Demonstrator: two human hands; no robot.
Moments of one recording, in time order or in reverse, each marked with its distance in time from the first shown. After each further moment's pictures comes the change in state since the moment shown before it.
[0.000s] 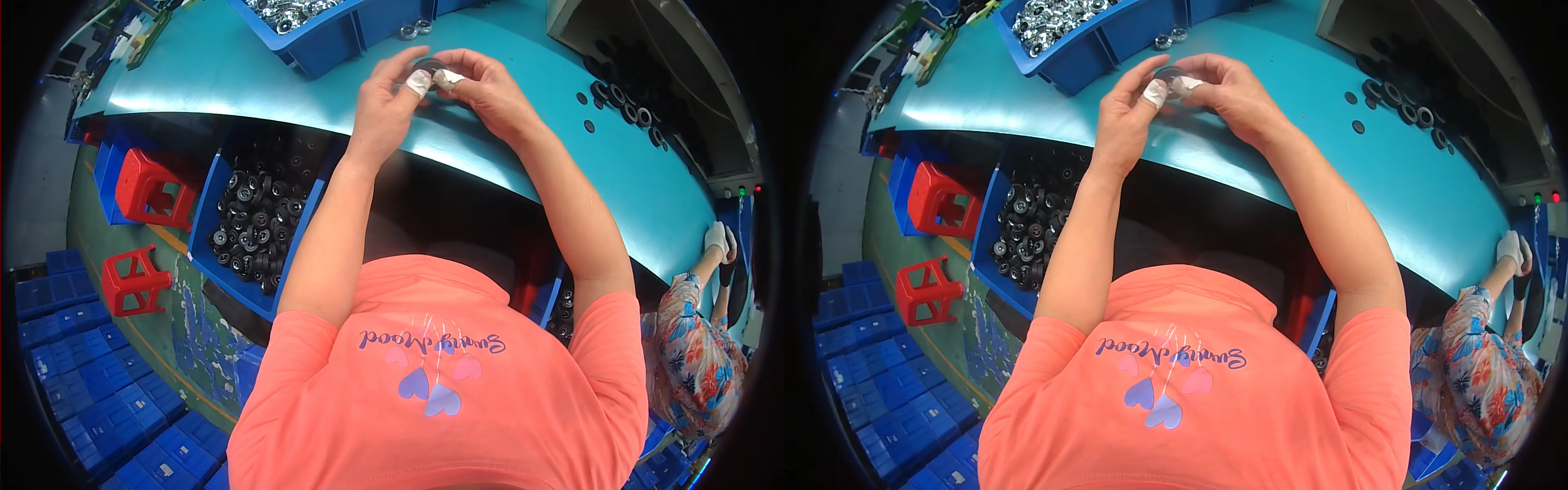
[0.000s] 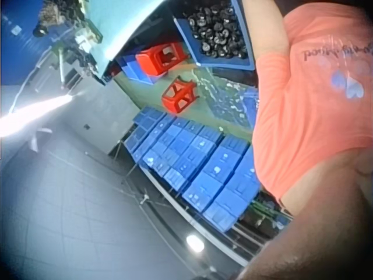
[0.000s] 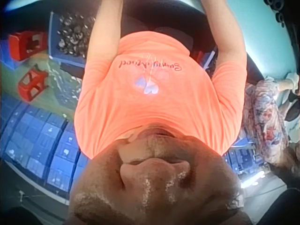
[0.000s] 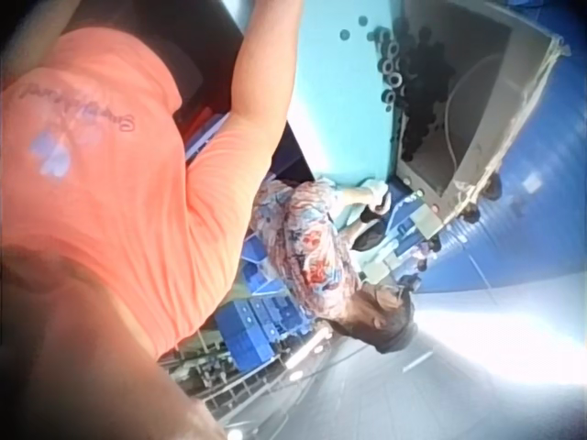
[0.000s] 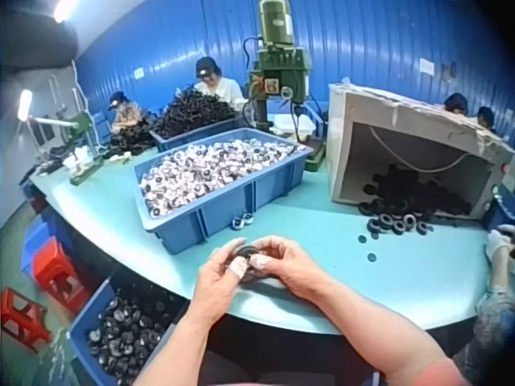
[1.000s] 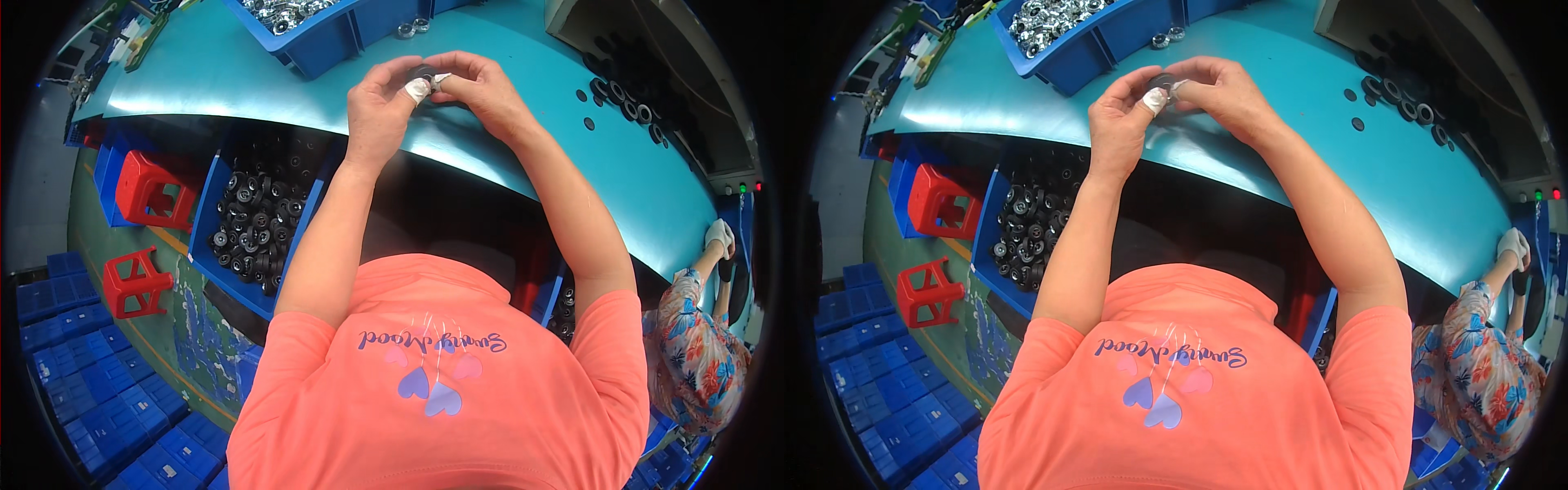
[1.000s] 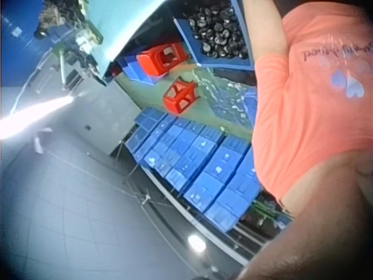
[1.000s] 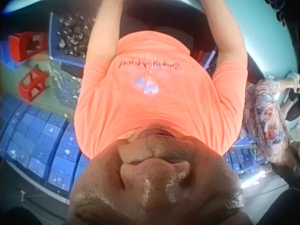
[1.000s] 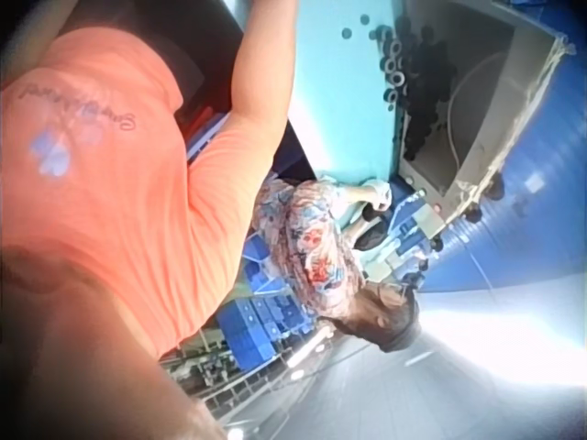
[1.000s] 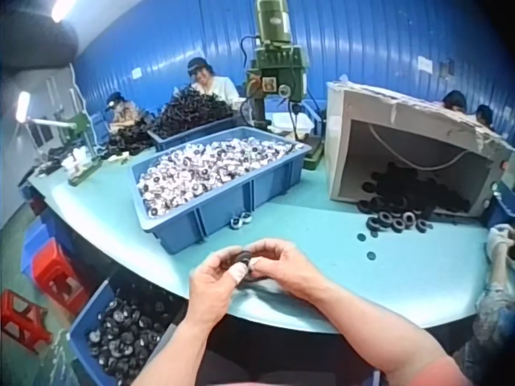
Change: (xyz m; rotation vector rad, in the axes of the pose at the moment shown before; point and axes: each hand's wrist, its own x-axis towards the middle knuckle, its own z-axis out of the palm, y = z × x) left_hand -0.005 -0.009 -0.002 -0.094 0.081 0.031; right_hand -0.004 -0.006 0.010 -0.132 0.033 0.010
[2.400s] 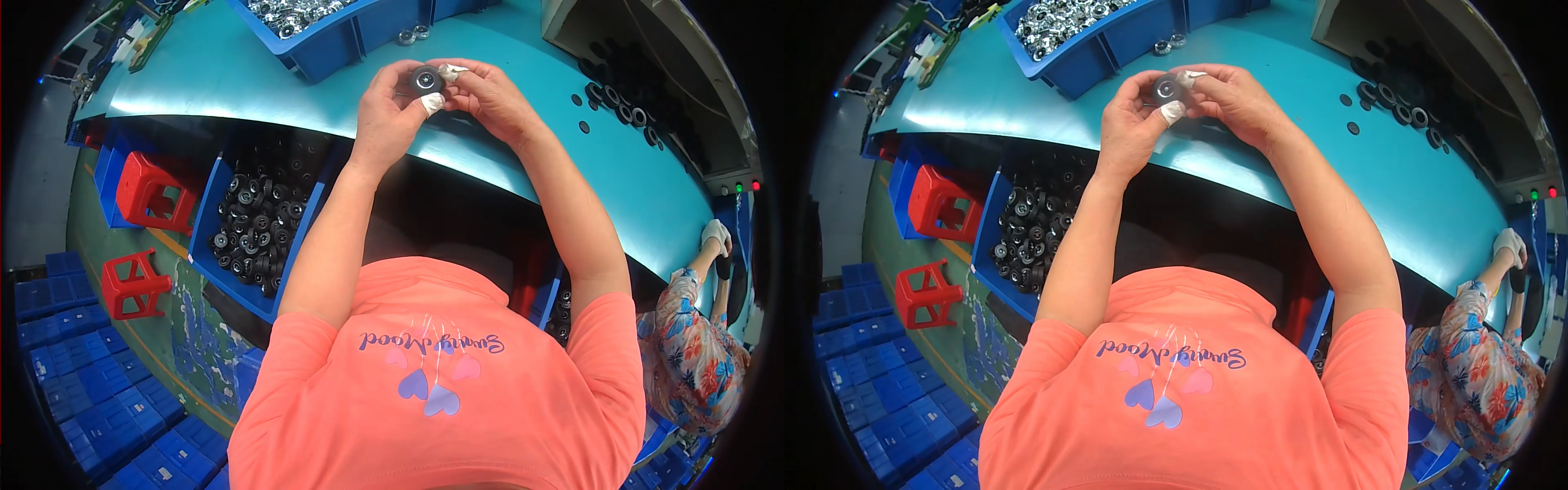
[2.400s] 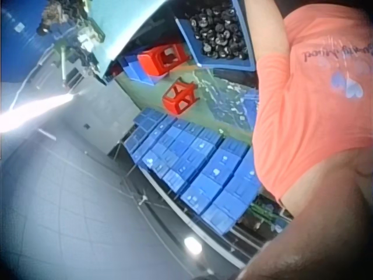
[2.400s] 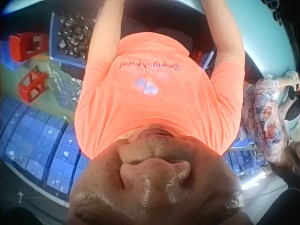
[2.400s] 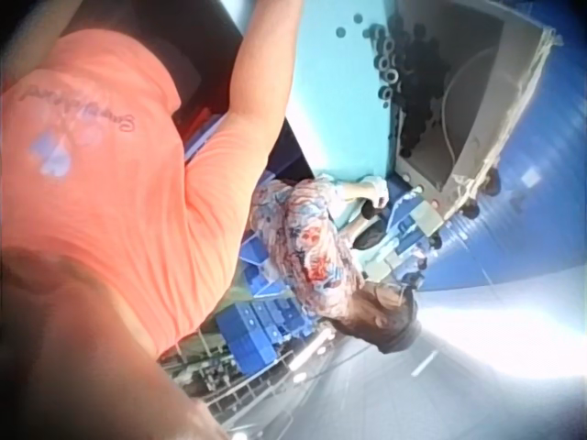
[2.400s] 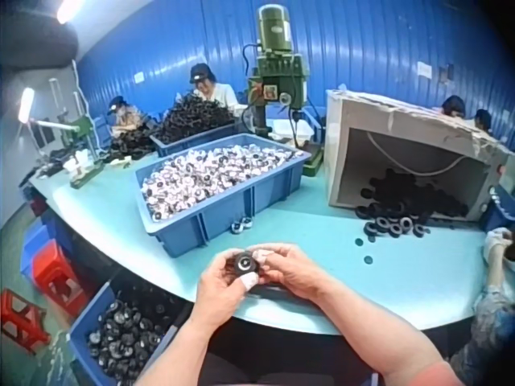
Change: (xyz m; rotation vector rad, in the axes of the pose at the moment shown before) left_hand -0.001 0.003 0.005 0.101 -0.110 0.032; right_hand 0.002 0.001 -0.017 0.293 -0.097 0.065
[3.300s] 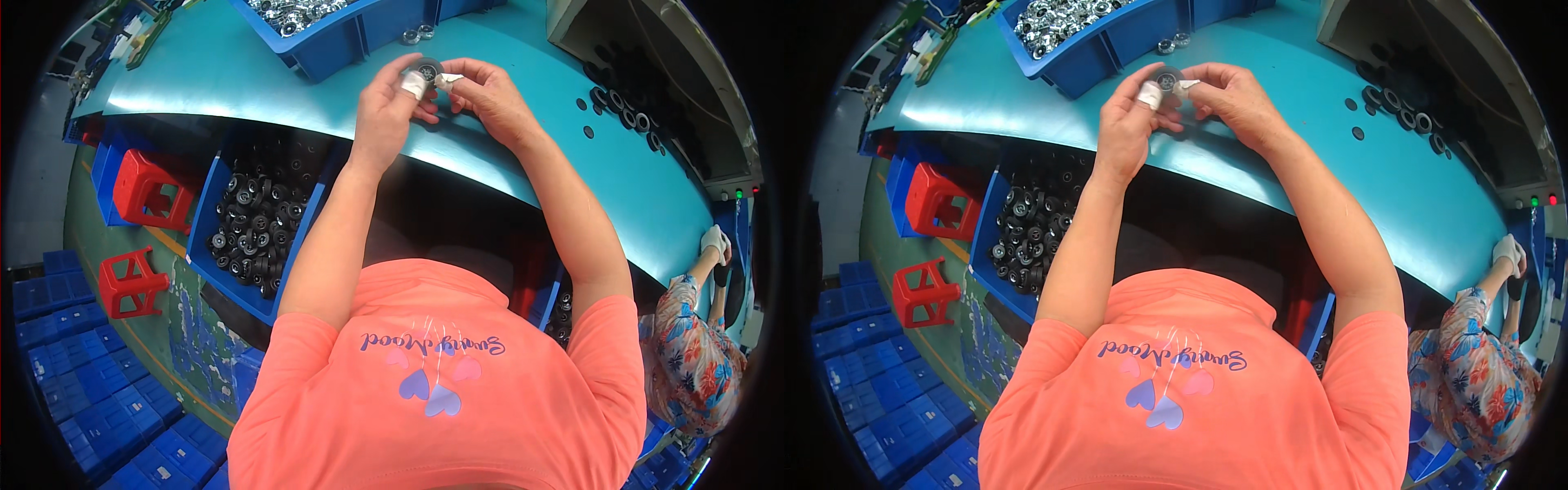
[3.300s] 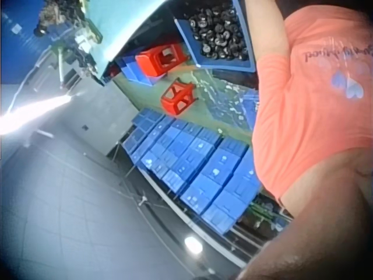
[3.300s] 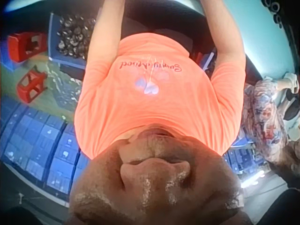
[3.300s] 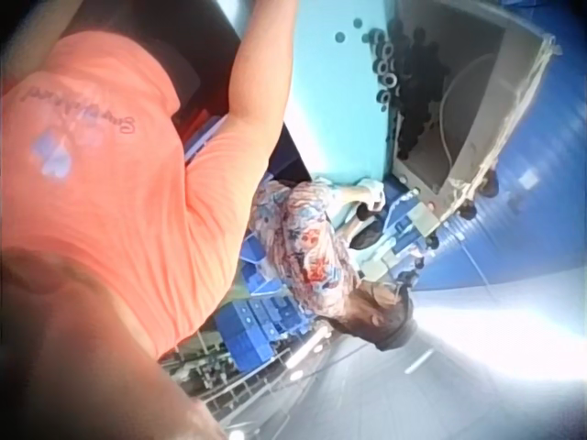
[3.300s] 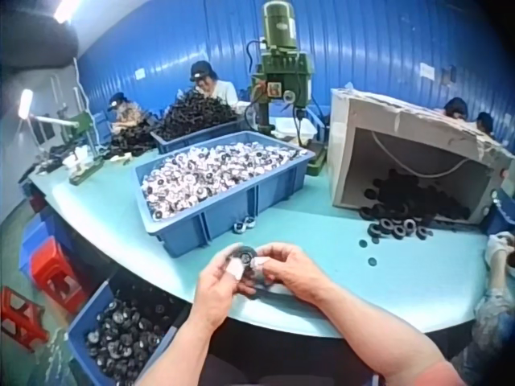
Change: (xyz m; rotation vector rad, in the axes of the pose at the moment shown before) left_hand 0.005 -0.005 -0.011 -0.231 0.020 -0.119; right_hand 0.005 0.009 0.008 -0.215 0.099 -0.054
